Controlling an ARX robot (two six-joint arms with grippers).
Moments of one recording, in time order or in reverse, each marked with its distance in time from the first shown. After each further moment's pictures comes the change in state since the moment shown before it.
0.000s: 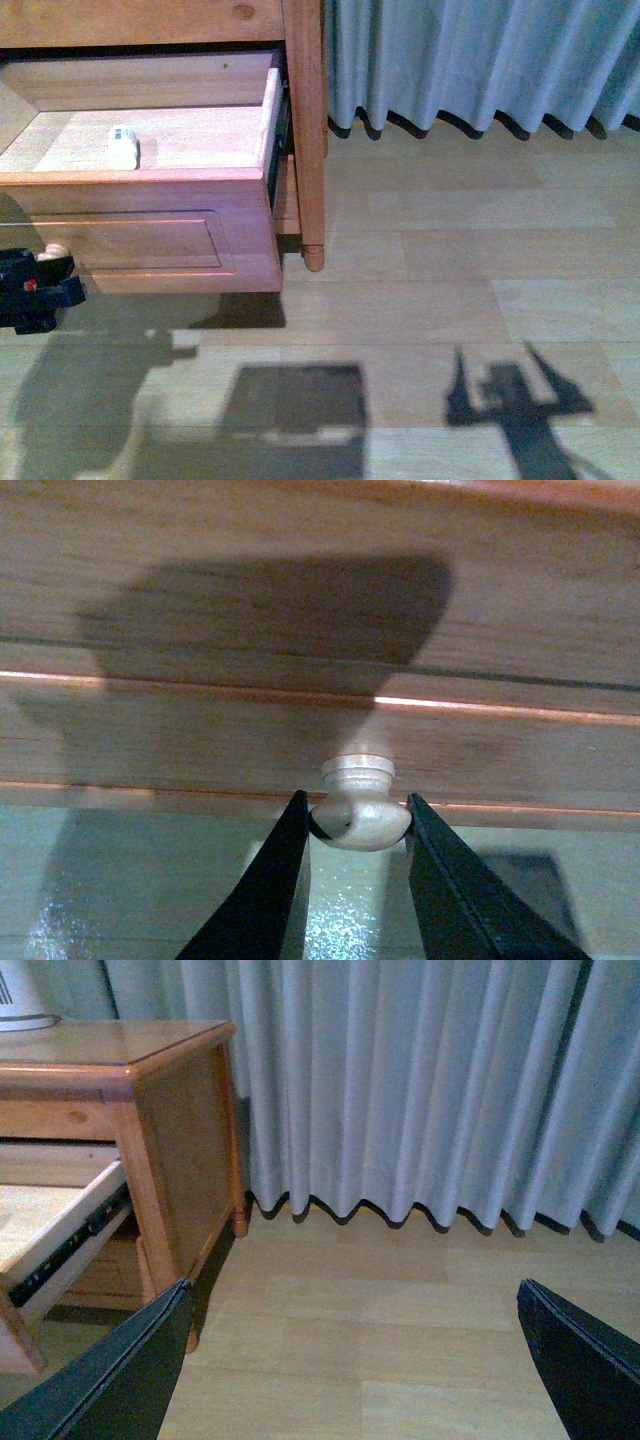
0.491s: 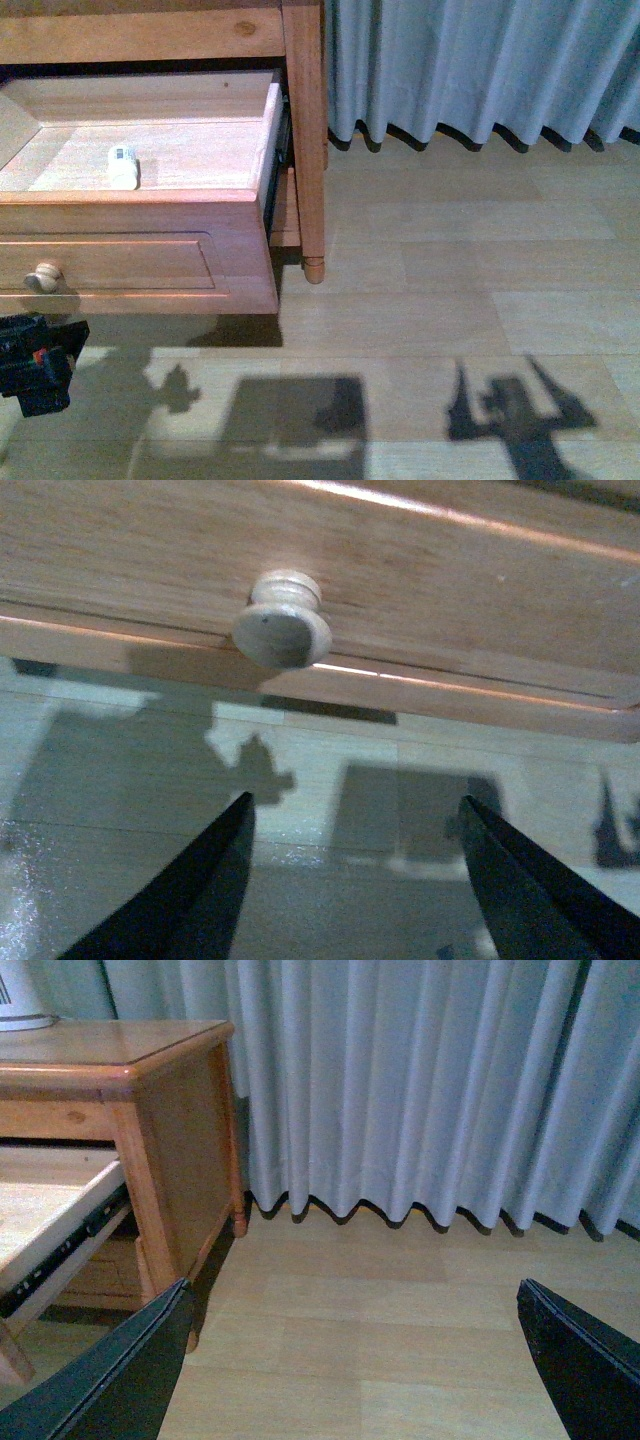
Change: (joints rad) left arm -0.047 -0.169 -0.156 -0.079 -0.010 -0.114; right arm 0.000 0.000 0.000 0.000 0.000 0.000
